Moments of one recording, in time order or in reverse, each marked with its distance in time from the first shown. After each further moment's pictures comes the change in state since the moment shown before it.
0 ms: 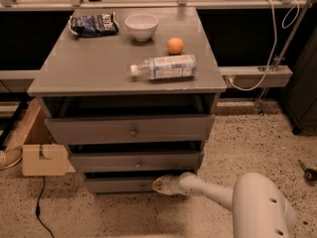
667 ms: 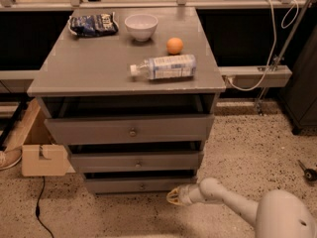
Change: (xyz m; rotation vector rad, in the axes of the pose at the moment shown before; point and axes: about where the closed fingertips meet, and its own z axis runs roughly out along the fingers) arm 0.037 0.060 -0.059 -0.135 -0.072 0.004
